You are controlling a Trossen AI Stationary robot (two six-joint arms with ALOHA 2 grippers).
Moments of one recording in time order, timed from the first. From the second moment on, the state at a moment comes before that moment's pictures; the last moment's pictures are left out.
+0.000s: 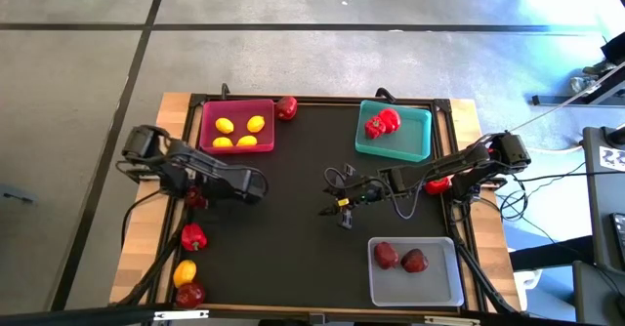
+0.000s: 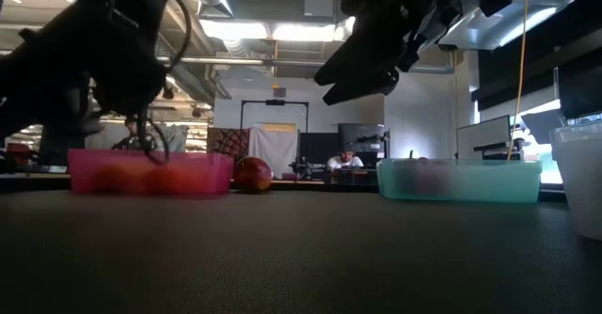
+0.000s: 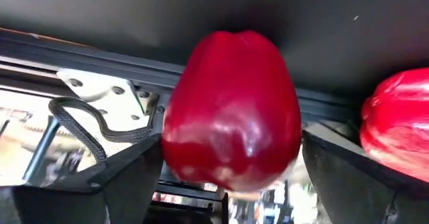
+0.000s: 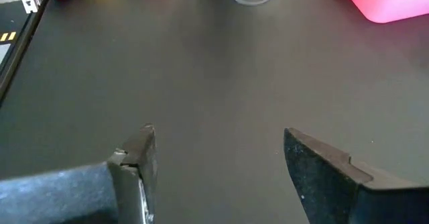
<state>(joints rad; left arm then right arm) -0.14 1.67 0.81 -1.48 0.11 -0.30 0.18 1.60 0.97 -0.03 0.14 0.26</state>
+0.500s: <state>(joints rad) -0.14 1.86 0.81 -1.49 0.13 -0.25 0.18 1.60 0.97 -0.04 0.14 0.25</state>
